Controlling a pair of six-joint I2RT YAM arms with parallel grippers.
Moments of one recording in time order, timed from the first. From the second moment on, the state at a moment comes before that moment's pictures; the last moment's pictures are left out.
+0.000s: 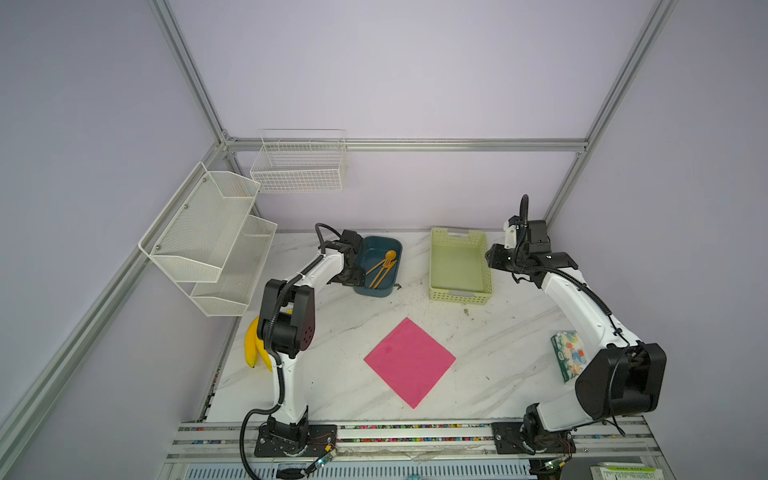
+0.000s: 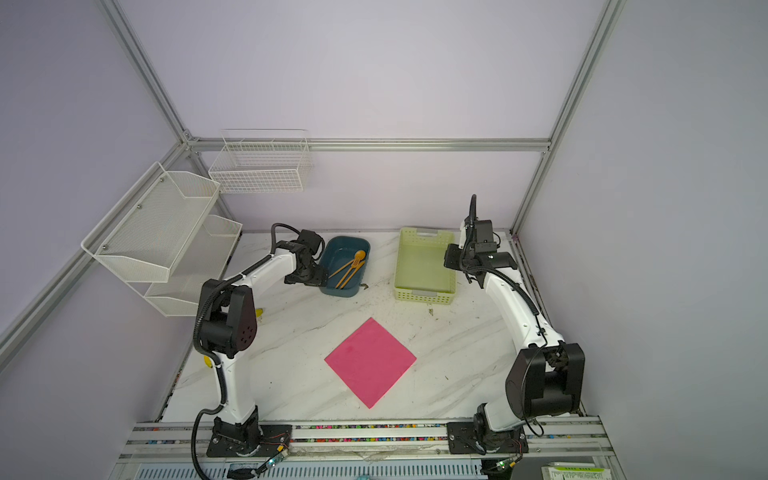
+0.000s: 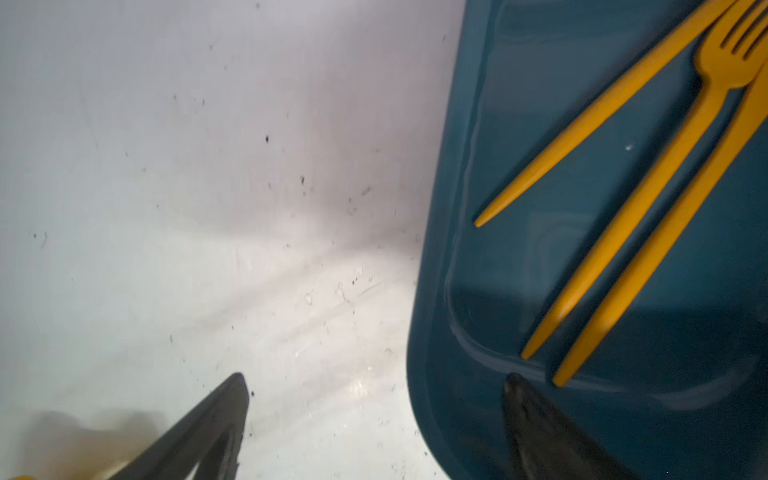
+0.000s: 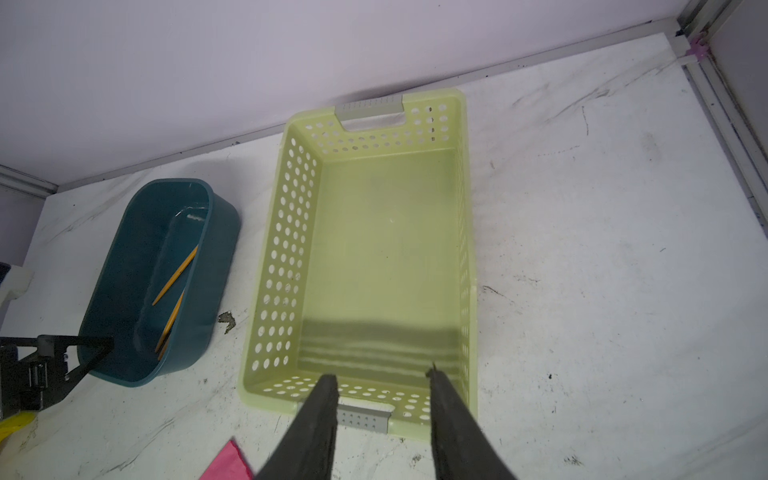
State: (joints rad) left arm -0.26 2.03 1.63 -0.85 -0.22 -0.21; right arm 0.14 1.50 1.35 -0.58 -0.10 0.31
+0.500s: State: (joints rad) left arm -0.27 1.81 1.39 -0.85 -0.19 -0.31; right arm 0.18 1.49 1.35 -0.60 -0.11 0.32
